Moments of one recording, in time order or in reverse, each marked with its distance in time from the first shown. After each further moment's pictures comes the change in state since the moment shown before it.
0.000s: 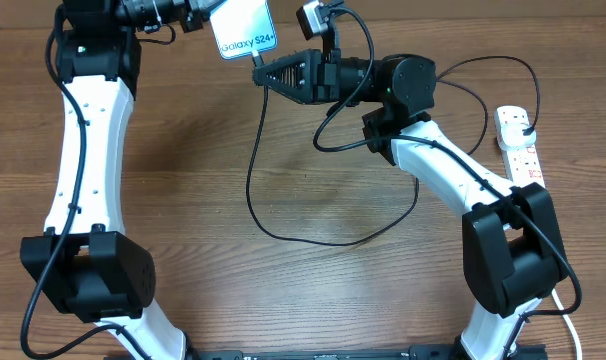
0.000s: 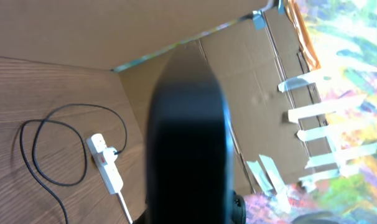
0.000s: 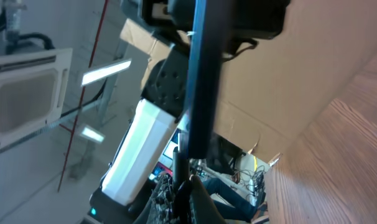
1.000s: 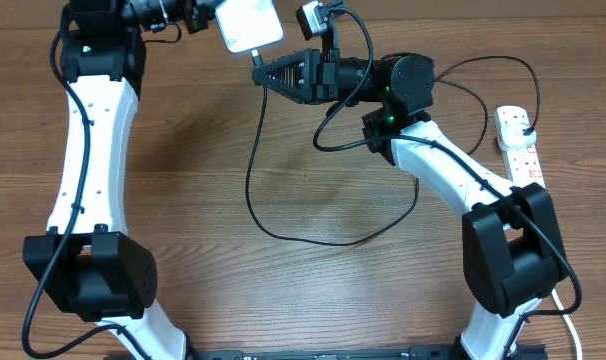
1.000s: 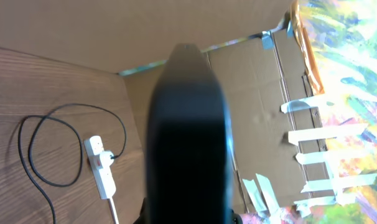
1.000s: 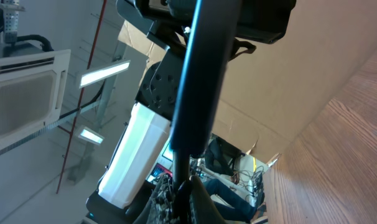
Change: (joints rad) left arm -0.020 0.000 0.000 -0.038 -0.080 -0.060; right arm 0.000 0.000 0.000 -0.017 0.004 -0.015
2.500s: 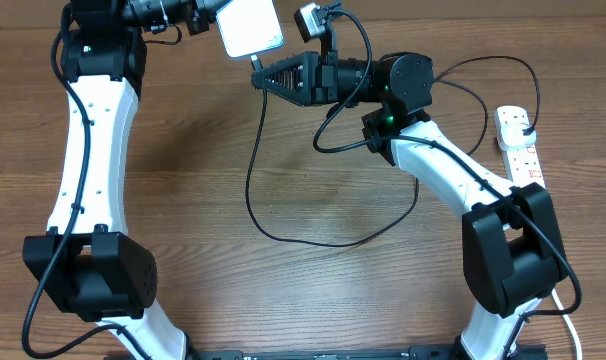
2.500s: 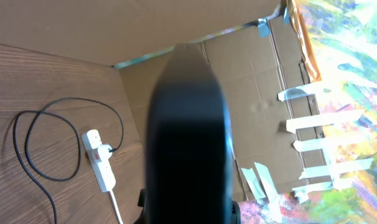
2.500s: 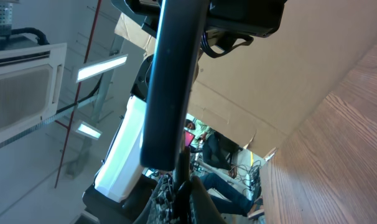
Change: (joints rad) left arm -0.005 0.000 0.000 0.003 0.051 0.020; right arm 0.000 0.000 0.000 -0.017 -0.026 -0.022
